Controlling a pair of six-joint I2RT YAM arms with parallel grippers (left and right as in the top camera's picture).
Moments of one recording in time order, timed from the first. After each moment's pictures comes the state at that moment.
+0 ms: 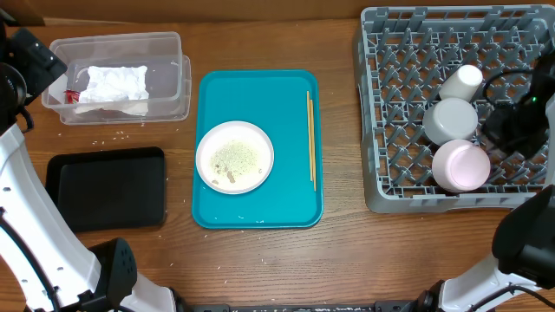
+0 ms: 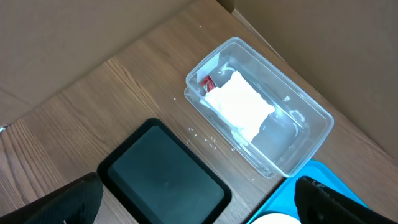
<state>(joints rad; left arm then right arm) 0.31 1.77 2.61 -1.69 -0.28 -0.47 -0.39 1.86 1.72 -1.41 -0.03 0.40</state>
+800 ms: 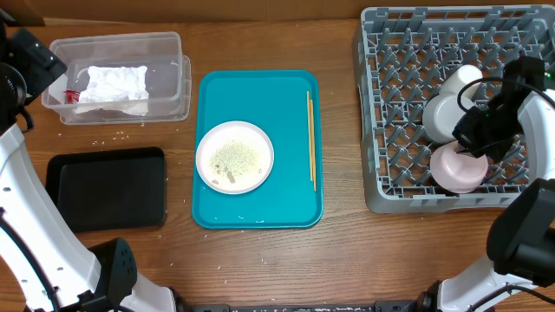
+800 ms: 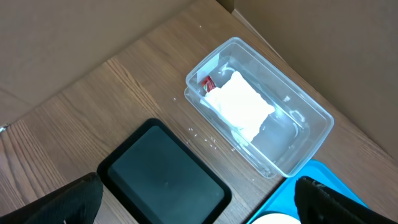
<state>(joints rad) 0.31 1.77 2.61 -1.69 -0.28 -0.47 -0.32 1.85 1.58 -1.32 -0.15 0.41</state>
